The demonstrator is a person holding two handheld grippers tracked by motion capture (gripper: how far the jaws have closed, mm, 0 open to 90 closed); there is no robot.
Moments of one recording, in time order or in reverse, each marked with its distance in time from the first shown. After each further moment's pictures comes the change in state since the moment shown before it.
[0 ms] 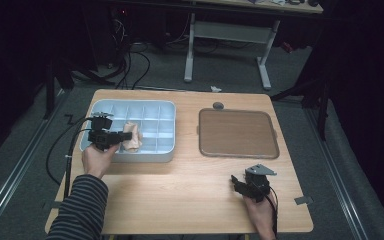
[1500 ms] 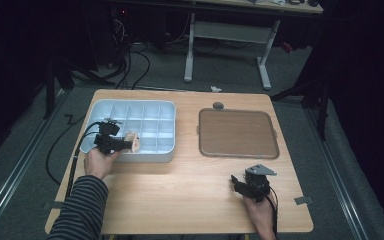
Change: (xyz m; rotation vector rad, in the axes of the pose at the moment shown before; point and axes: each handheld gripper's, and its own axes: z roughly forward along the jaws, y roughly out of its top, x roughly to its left) left arm 0.006 -0.012 0.028 0.180 0.081 0.070; right arm 0.000 0.000 0.000 0.000 0.000 -0.002
